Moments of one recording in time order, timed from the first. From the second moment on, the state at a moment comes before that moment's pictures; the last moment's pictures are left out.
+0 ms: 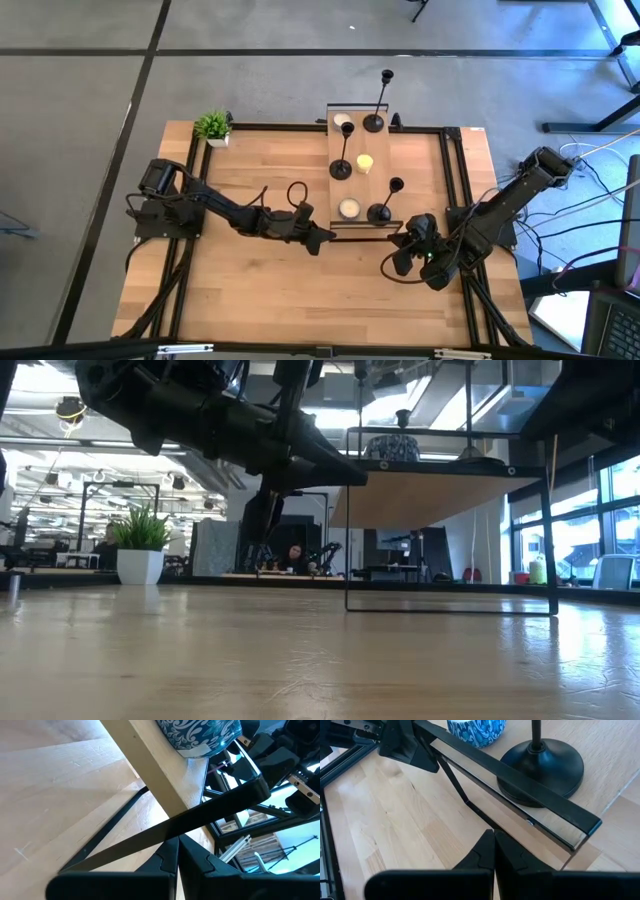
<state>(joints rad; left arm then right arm) -0.20 1.76 0.76 0.73 -0.24 -1.06 0.76 1.25 0.86 -0.74 0.81 1.41</state>
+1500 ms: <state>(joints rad) -0.39 1.50 0.76 0.39 -0.56 -1.04 0.88 1.24 0.86 -1.26 0.69 2.02</state>
